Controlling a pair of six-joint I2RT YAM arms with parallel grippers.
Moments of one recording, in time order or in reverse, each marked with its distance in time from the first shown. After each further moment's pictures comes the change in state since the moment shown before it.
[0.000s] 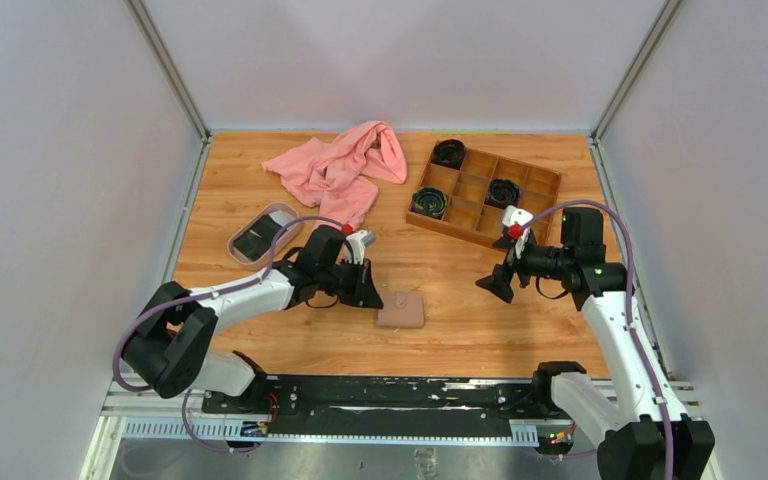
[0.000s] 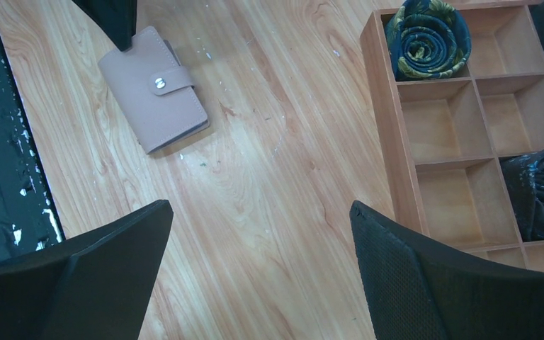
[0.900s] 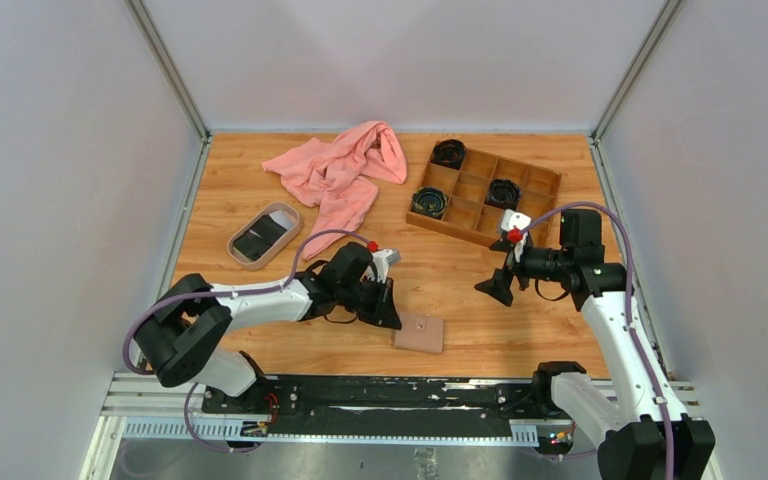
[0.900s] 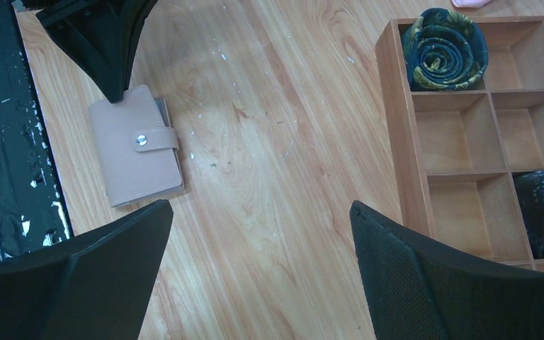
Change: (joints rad) left arm -0.206 0.071 0.003 0.077 -0.055 -0.103; right arm 0.006 -0.001 -0.003 -0.026 -0.038 -0.043
